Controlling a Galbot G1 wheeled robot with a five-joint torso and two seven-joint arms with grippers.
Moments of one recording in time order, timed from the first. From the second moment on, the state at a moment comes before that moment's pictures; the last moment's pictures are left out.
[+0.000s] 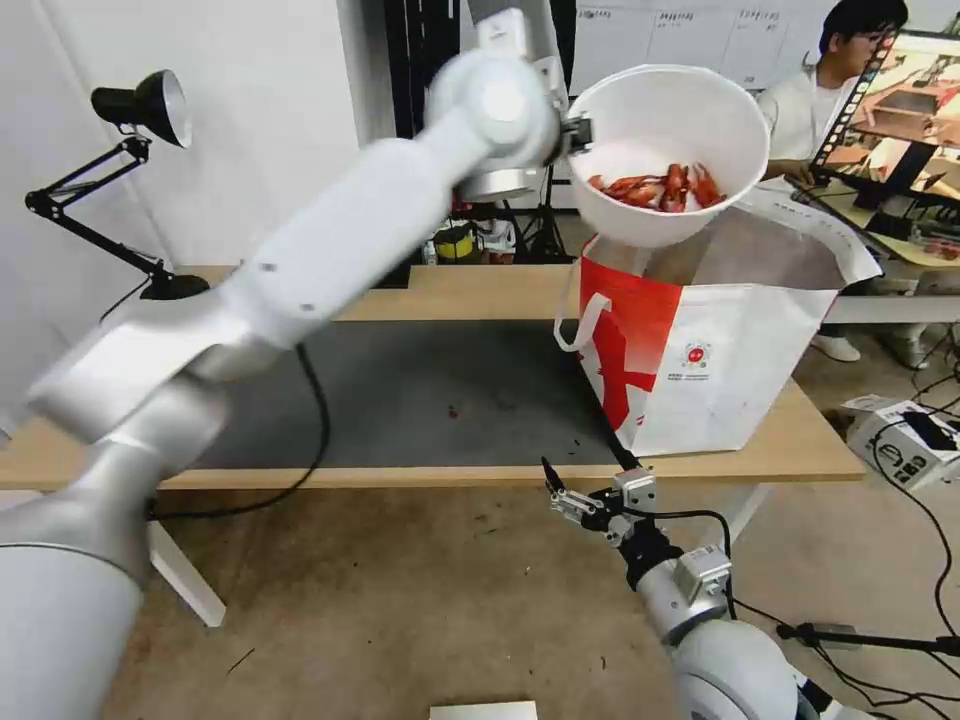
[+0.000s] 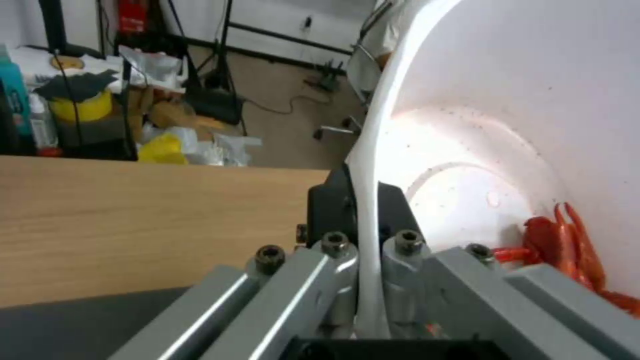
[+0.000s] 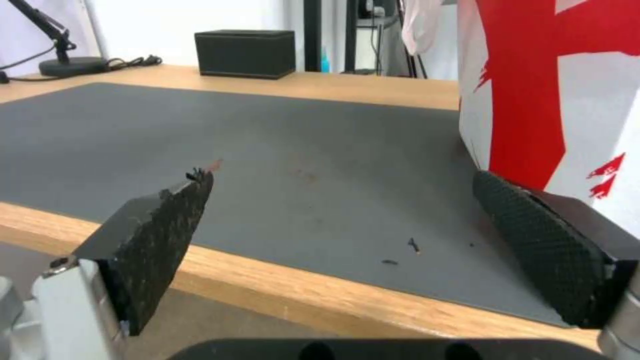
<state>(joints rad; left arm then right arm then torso) -0.33 -1.45 0.50 -1.29 -1.72 0.38 -0.88 -1.35 0.83 0.05 2.18 0.49 -0.02 0.41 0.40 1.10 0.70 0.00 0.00</state>
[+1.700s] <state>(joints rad) -0.29 -1.37 0.67 -1.43 -1.70 0.64 -0.75 -1.35 0.83 0.05 2.18 0.49 -0.02 0.41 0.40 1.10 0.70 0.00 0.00</state>
